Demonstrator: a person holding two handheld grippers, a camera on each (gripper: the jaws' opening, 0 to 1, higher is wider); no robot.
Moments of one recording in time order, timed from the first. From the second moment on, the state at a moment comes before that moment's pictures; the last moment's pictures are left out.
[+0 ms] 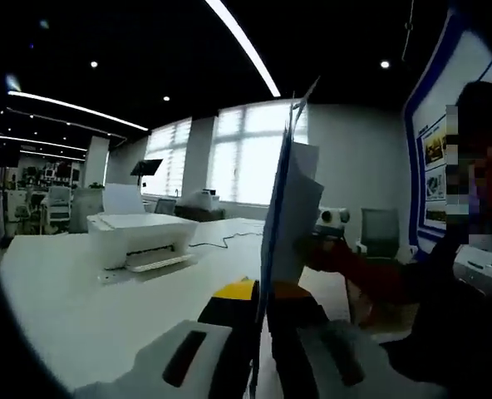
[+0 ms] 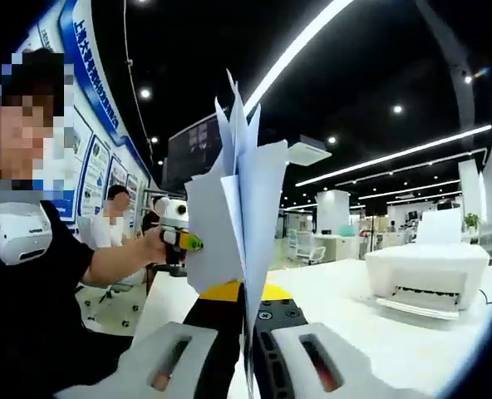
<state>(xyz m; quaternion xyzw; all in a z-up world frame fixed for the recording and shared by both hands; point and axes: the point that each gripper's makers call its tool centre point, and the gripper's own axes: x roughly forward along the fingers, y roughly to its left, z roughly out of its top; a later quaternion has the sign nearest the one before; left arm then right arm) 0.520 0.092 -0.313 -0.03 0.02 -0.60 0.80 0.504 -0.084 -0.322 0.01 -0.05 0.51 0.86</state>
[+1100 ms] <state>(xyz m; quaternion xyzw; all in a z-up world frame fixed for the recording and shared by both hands) 0.531 0.088 -0.349 0.11 0.06 -0.57 0.81 0.506 -0.085 -0.383 -0.03 -0.04 0.49 0.87</state>
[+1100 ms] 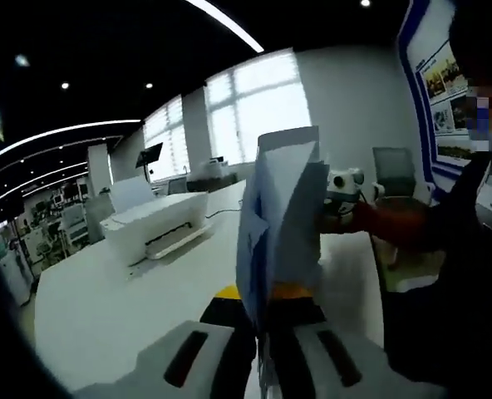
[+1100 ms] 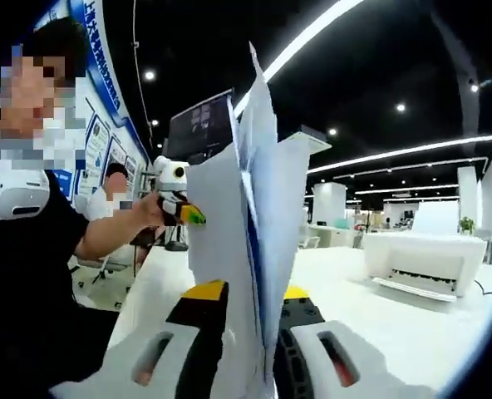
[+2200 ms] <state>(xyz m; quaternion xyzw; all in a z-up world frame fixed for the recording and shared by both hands) 0.529 0.081 -0.353 0.06 0.07 -0.59 0.80 0.506 -0.091 -0.352 -0.05 -0.04 0.50 0.86</state>
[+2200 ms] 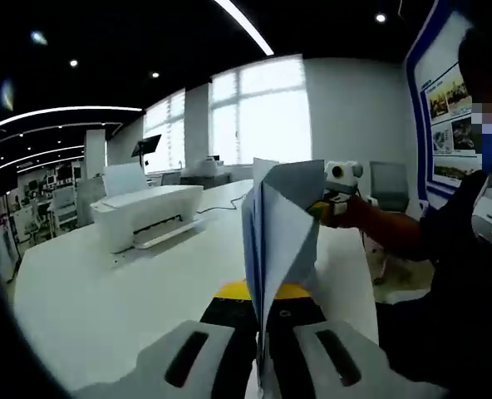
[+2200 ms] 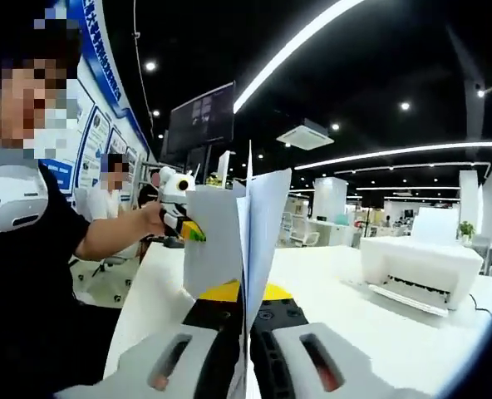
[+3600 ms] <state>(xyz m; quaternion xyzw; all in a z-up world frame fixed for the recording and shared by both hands) 0.526 0.078 -0.327 0.04 0.05 -0.58 0.81 0.499 -0.083 -0.334 -0.05 -0.04 0.51 0.86</state>
